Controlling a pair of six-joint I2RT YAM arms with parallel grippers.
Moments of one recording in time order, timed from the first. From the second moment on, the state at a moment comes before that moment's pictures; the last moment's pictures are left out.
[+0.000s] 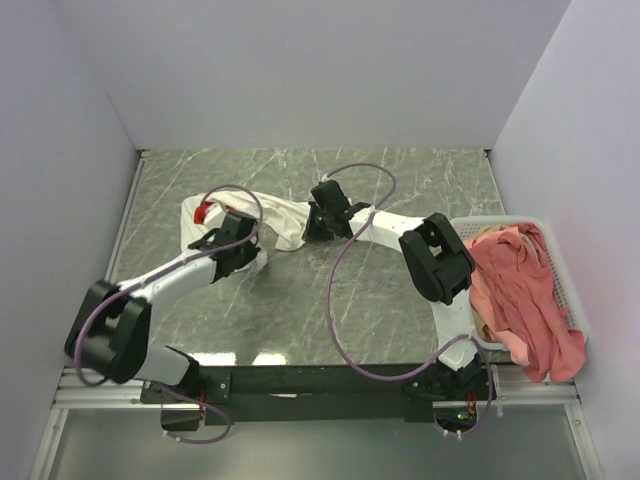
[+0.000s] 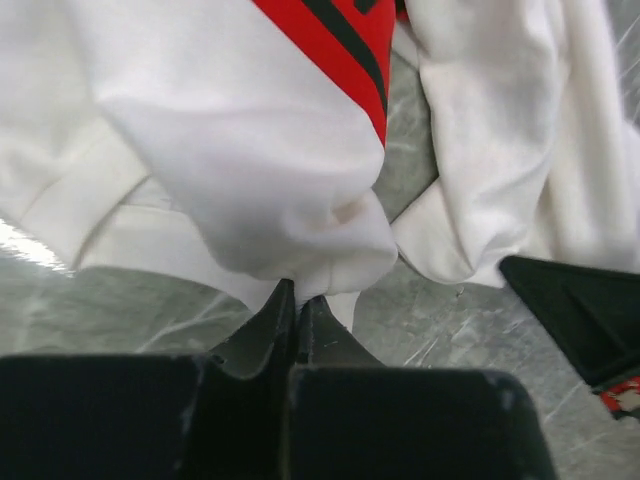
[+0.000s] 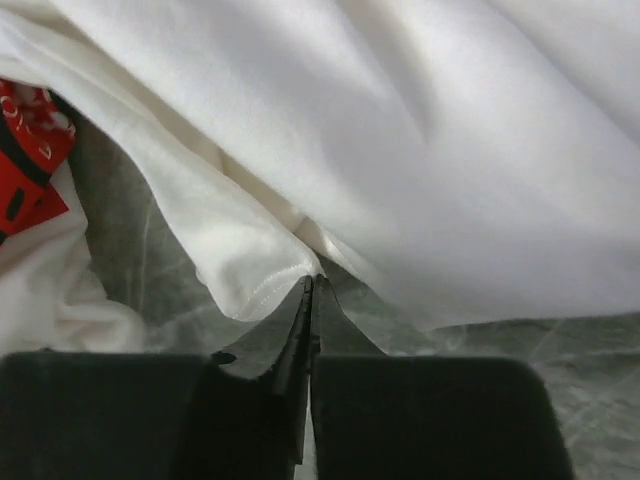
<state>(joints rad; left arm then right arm) -0.46 1.43 0.79 -0.25 -0.36 -1.02 0.64 2.08 1.43 -0.19 -0.06 0.72</state>
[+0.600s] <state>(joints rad) -0.19 1.04 0.76 -0.50 -0.38 -0.98 0.37 1.63 1.25 -0.37 0.04 0.66</state>
